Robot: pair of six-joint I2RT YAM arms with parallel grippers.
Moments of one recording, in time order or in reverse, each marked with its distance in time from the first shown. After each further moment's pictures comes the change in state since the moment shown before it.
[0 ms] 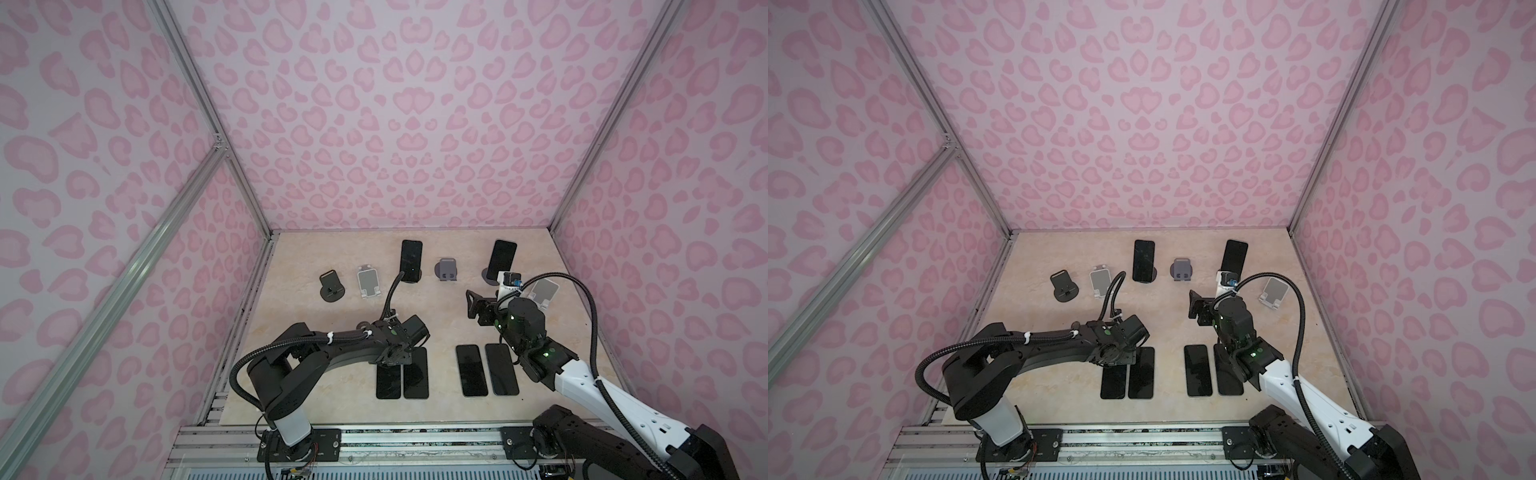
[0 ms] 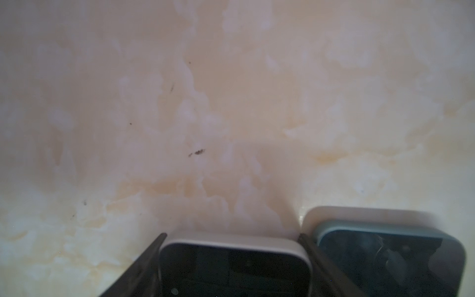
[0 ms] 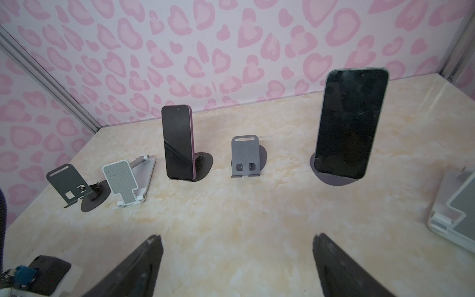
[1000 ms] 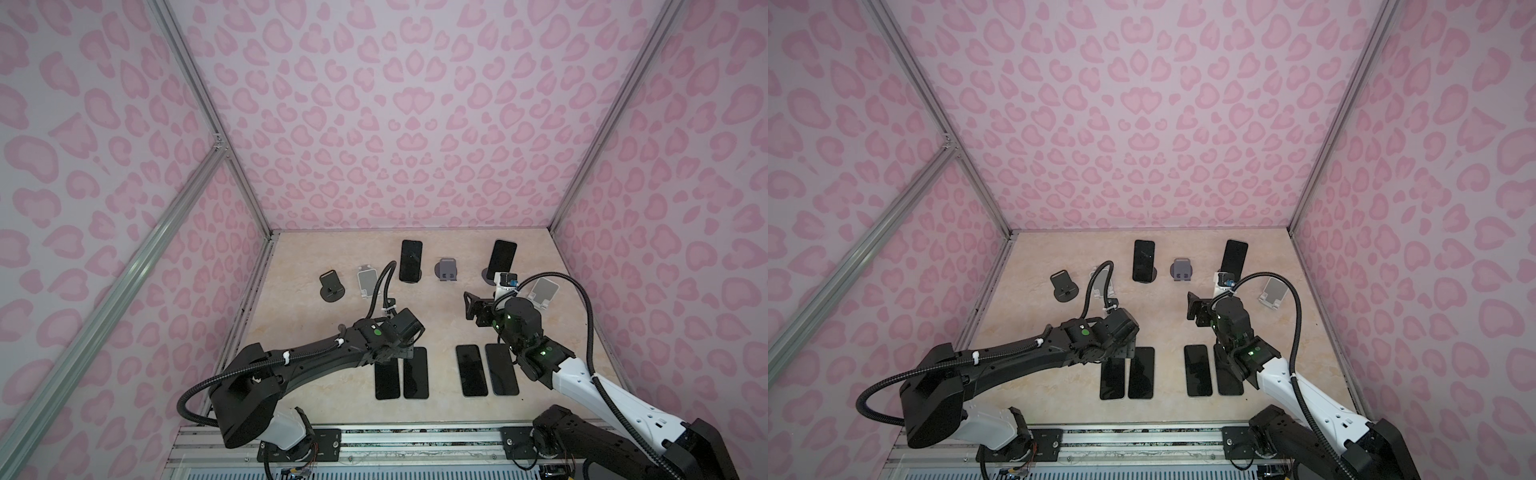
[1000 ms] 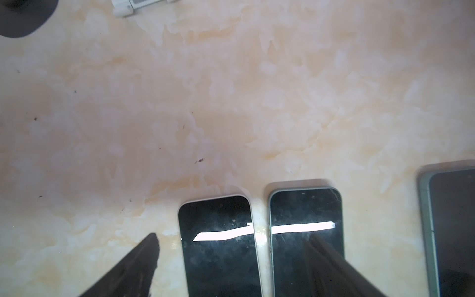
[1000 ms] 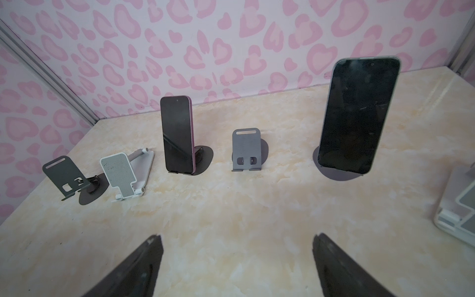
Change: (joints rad) left arm -0.018 -0.262 0.012 -0.062 -0.026 0.105; right arm 0.008 0.027 0.002 -0.003 -0.001 -0.001
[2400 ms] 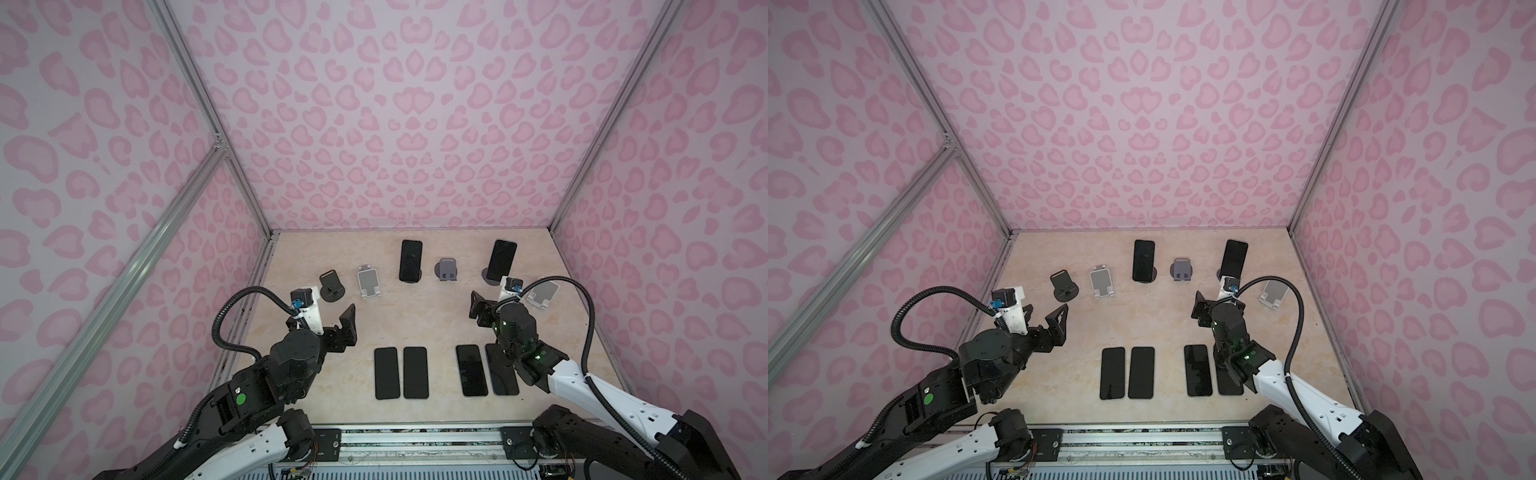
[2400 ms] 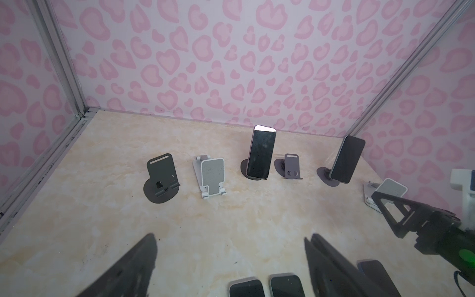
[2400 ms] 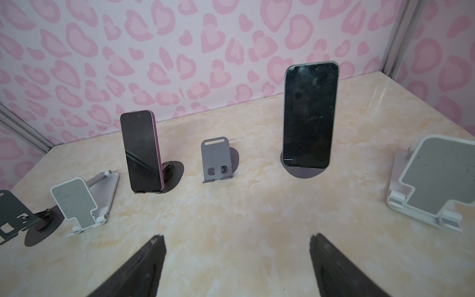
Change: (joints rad) left arm -0.001 -0.866 -0.117 0.087 -0.344 0.338; right arm 0.037 0.022 -0.056 0.091 0.206 0.043
